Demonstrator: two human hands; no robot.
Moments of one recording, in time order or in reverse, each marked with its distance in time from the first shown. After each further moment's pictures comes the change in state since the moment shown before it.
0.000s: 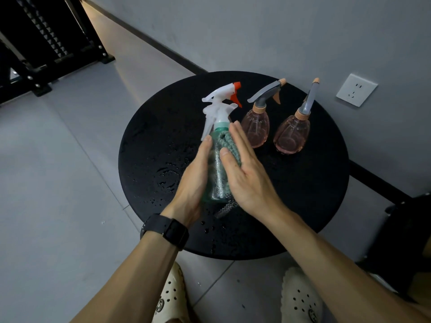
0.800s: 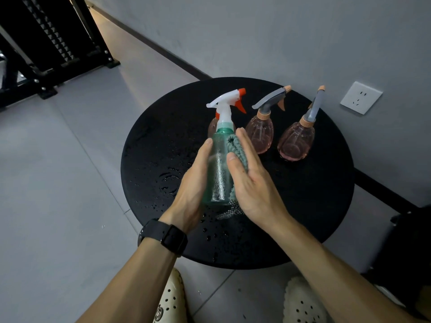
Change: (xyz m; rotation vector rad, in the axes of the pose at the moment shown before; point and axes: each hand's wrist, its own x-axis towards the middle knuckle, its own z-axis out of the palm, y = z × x) left_hand 0.002 0.004 -0.006 -0.054 -0.017 0.028; right_hand 0.000 0.000 0.001 0.115 0.024 0.010
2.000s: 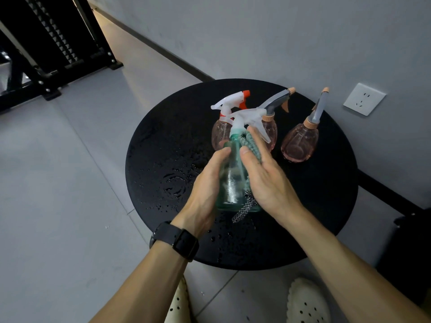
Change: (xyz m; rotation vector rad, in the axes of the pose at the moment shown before) left_hand -0.003 -0.002 0.006 -0.014 -0.045 -0.036; right_hand 0.009 -0.003 -0.014 0.033 0.026 0.068
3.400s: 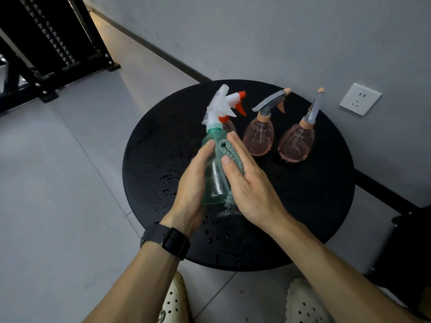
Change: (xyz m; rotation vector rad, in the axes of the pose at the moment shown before) left_hand 0.005 0.003 -0.010 -0.106 0.064 0.071; right_hand -0.007 0.003 0.016 -0.053 -0.083 -0.100
